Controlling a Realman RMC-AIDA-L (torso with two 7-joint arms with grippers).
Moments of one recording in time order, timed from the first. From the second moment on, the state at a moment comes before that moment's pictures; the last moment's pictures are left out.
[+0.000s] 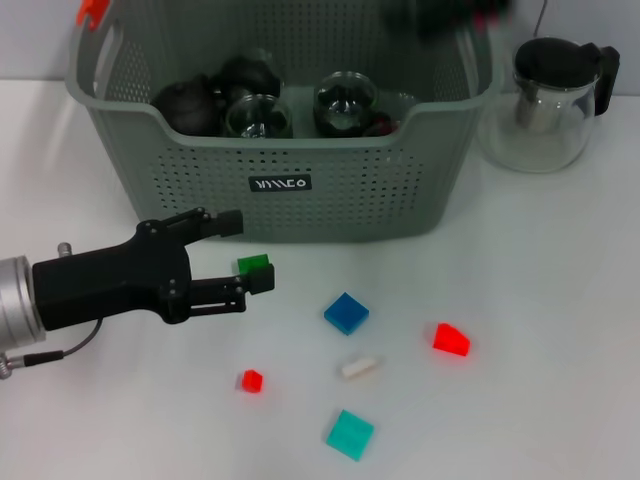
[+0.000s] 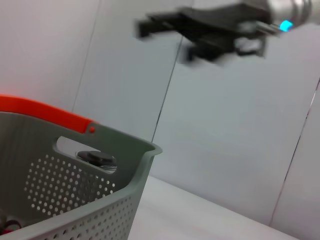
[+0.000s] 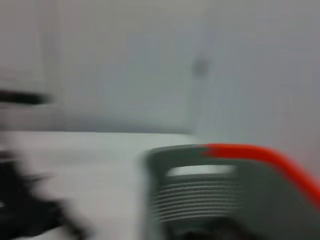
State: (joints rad) left arm -0.41 -2.15 0.53 0.75 1.97 1.77 -1.35; right arm 0.88 2.00 -0.92 -1.31 -2.12 -1.61 1.93
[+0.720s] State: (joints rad) left arm -0.42 -2.15 0.53 0.75 1.96 1.76 -1.35; right arm 0.78 2.10 -1.14 -1.17 -2.62 -1.76 1.84
